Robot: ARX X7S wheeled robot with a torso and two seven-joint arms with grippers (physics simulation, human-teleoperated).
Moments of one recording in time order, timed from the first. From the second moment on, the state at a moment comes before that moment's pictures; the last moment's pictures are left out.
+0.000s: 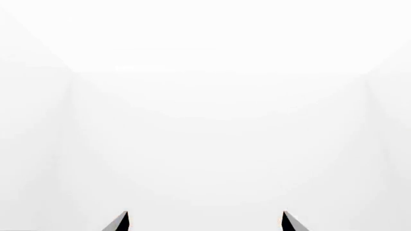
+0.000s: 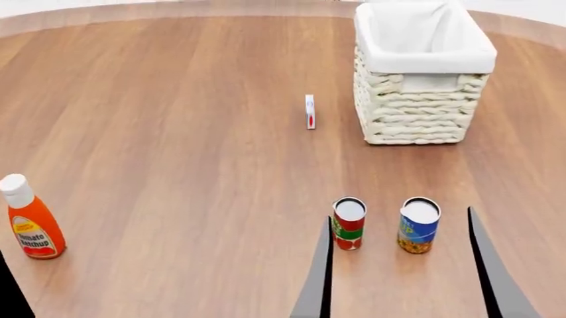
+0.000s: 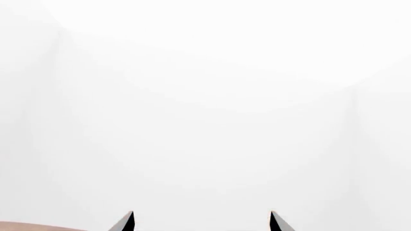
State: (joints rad) left arm 0.11 -0.18 0.05 0.90 -0.09 -0.10 -0.19; right arm -0.08 0.18 -0.19 -0.97 -0.17 0.29 0.16
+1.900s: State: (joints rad) left arm 0.14 -0.24 0.11 0.84 -0.10 -0.04 -0.25; right arm -0.11 0.25 -0.22 -0.96 -0.08 0.29 0.23
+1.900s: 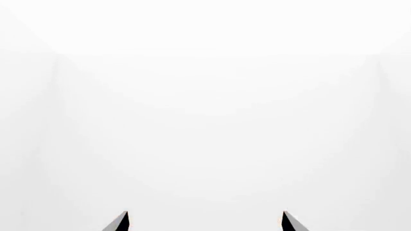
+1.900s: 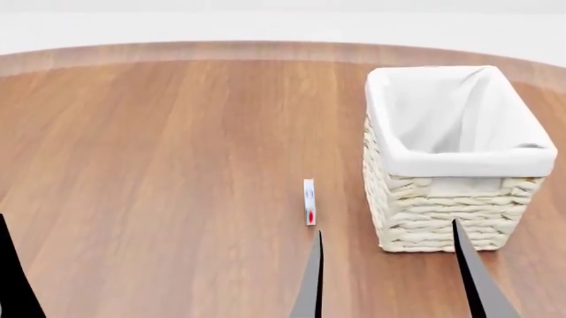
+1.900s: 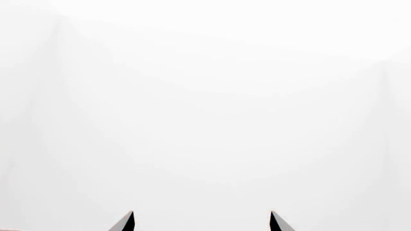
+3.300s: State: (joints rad) left arm 0.13 -0.28 0.14 0.83 -0.09 -0.03 -0.29; right arm -0.11 0.29 -0.23 -0.95 -0.05 0.26 0.28
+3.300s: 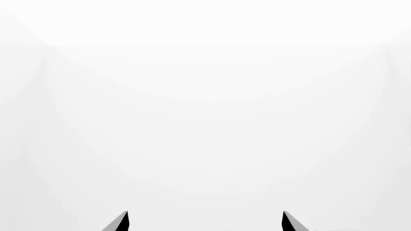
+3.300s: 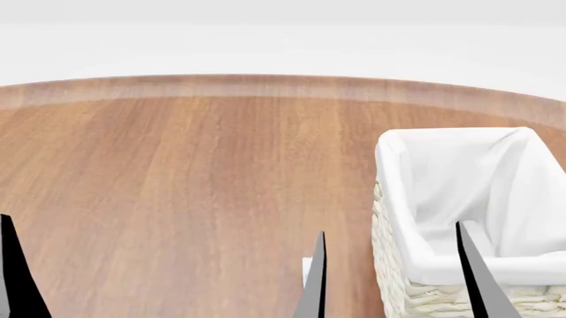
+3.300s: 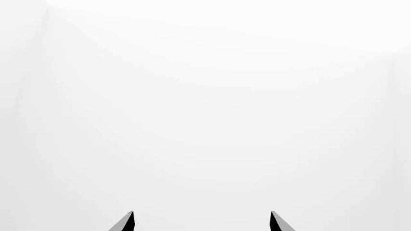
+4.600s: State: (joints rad) left arm 0.13 -0.31 0.17 0.82 -0.09 -0.01 -0.33; right arm -0.10 0.32 -0.25 -0.92 -0.04 0.27 0.31
